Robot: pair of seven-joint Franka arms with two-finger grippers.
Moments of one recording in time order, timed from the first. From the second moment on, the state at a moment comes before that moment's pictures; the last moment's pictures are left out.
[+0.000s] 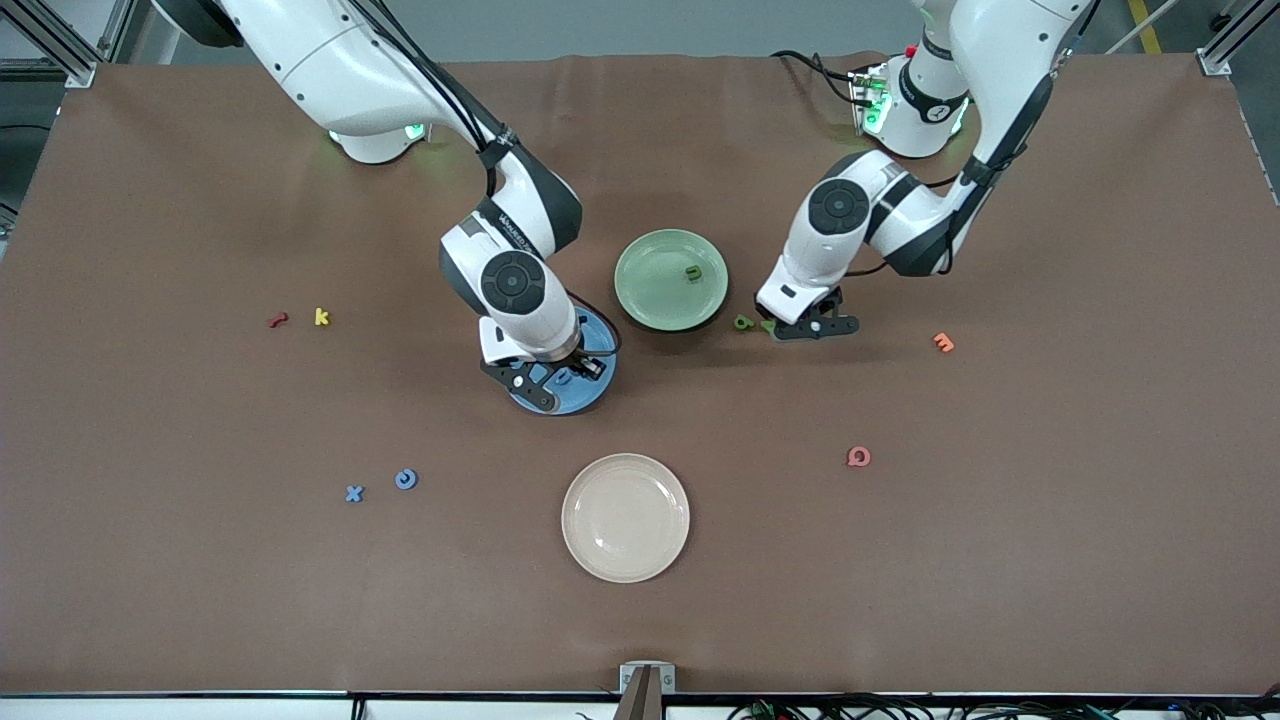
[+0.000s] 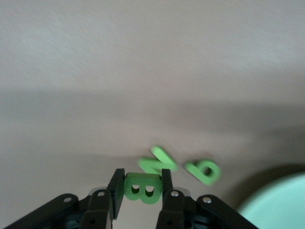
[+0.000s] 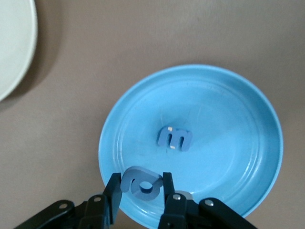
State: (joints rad) left arm -0.01 0.34 -0.61 -2.30 0.31 2.52 -0.94; right arm 0.40 0.61 0.28 -1.71 -0.08 2.28 1.30
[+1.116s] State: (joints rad) left arm -0.26 0.50 -0.70 -2.12 0.29 2.43 -1.31; right arm 0.38 0.64 0.26 -1.71 -0.09 2.29 1.25
